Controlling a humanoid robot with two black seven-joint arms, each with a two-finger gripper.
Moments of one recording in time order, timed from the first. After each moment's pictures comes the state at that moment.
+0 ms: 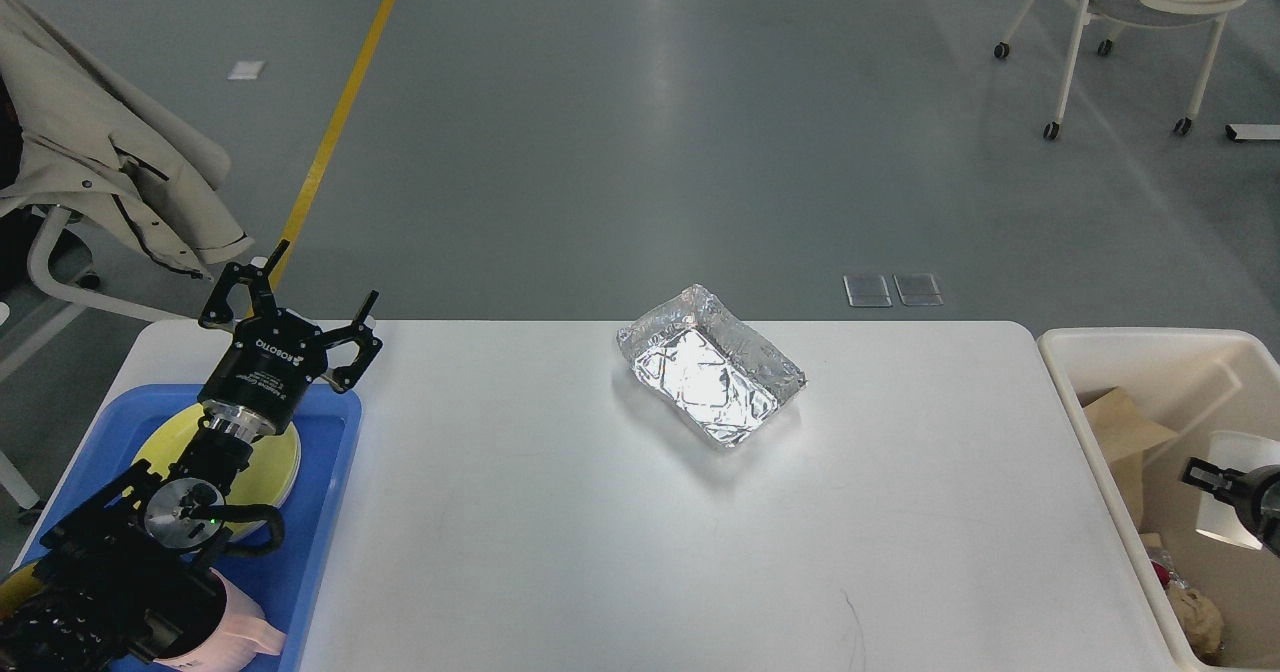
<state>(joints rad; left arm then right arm) -0.59 0.23 -0.96 -0.34 -0.05 -0.86 -0.25 0.77 -0.54 -0.83 0.31 -0.32 0.06 0.03</state>
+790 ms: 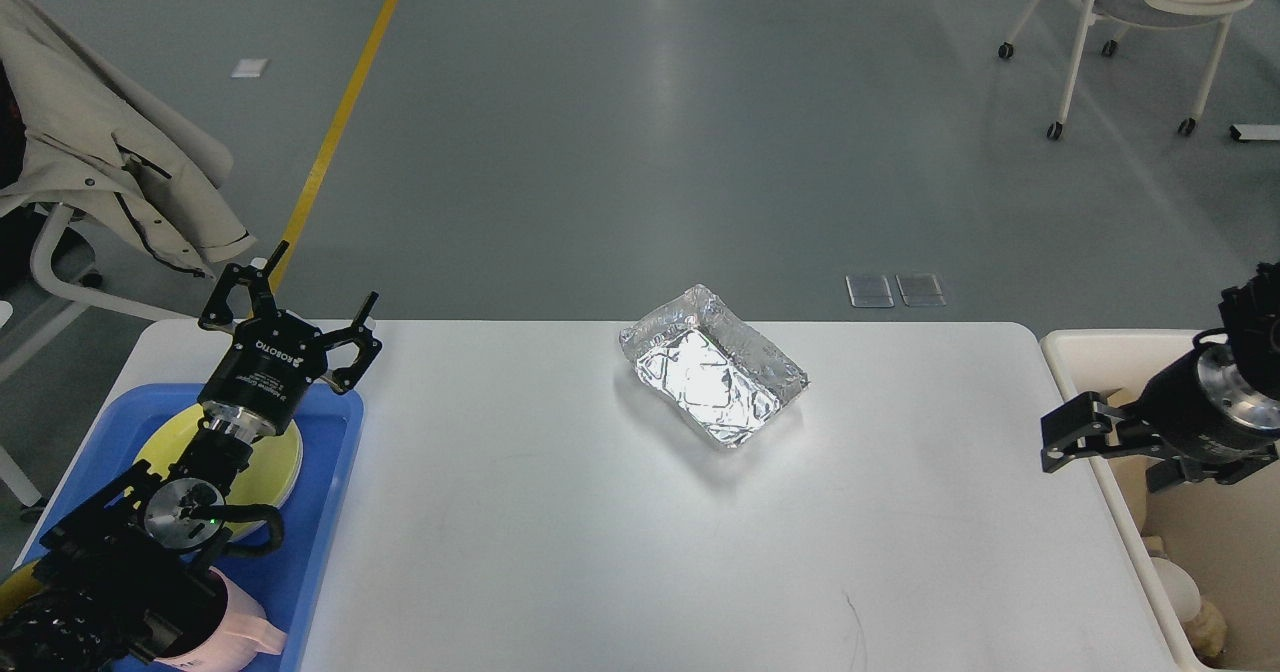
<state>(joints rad) -0.59 0.23 -0.96 -0.34 -0.05 -0.86 -0.25 1.98 -0.66 -1.25 1.45 -0.44 0.67 0.03</state>
